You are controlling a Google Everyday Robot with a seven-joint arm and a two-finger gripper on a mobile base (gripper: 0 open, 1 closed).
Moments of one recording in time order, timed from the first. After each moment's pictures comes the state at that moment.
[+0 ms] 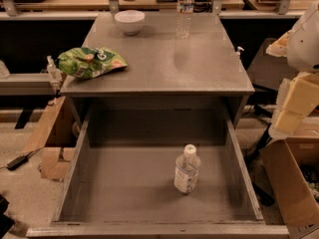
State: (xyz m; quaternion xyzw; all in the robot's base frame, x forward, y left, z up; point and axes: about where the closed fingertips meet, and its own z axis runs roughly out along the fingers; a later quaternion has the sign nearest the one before) arm 0.438 -0.216 0.977 -0.60 0.78 -0.04 0.16
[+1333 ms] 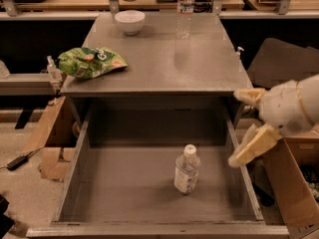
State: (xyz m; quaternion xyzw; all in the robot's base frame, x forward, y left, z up) arm 0.461 -0.181 0.859 -0.57 0.73 0.16 0.34
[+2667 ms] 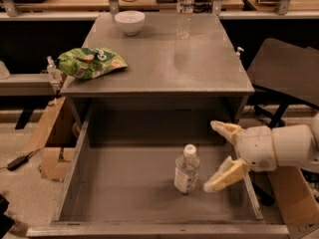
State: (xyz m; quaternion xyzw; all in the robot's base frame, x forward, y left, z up) arm 0.444 -0.130 0.779 -0.52 0.68 0.30 0.42
